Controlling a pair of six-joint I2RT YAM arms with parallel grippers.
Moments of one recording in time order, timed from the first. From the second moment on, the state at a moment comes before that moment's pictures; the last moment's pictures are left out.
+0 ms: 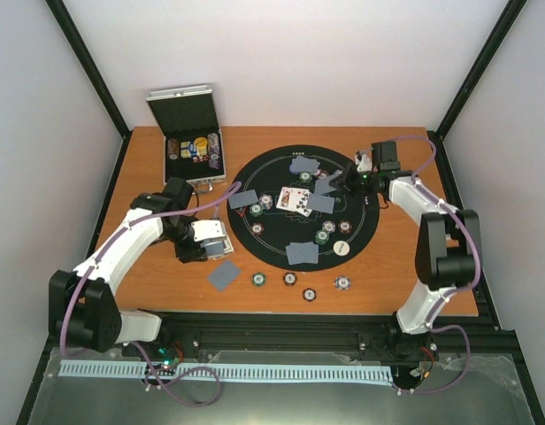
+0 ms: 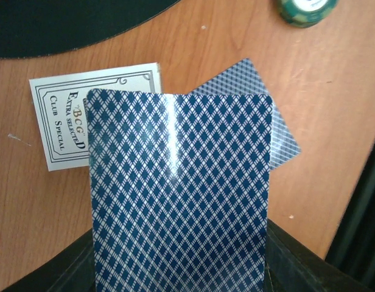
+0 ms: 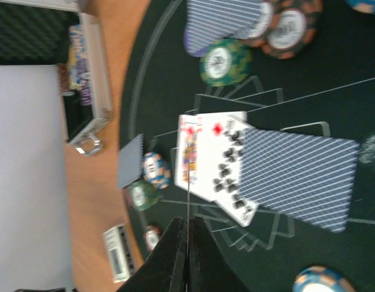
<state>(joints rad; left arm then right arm) -0.25 1.29 1.00 -1.11 0.25 0.99 0.12 1.71 1.18 -0.31 -0.66 0.67</state>
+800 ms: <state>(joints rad) -0.08 1.48 0.89 -0.85 0.11 0.98 0.09 1.89 1.25 -0.48 -0.51 0.53</state>
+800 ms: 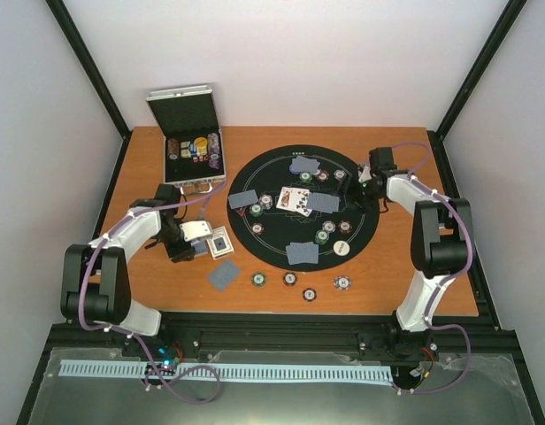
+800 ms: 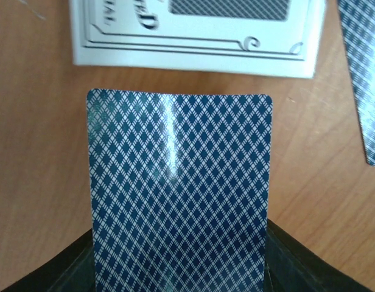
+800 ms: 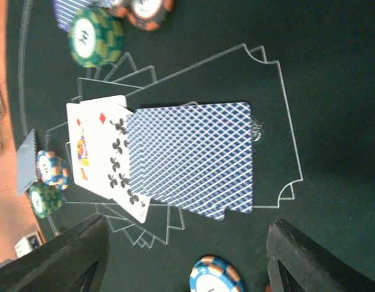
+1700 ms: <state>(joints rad) -0.08 1.38 0.81 -0.92 0.15 0.98 0.08 1.50 1.19 -0.64 -0.25 0.49</state>
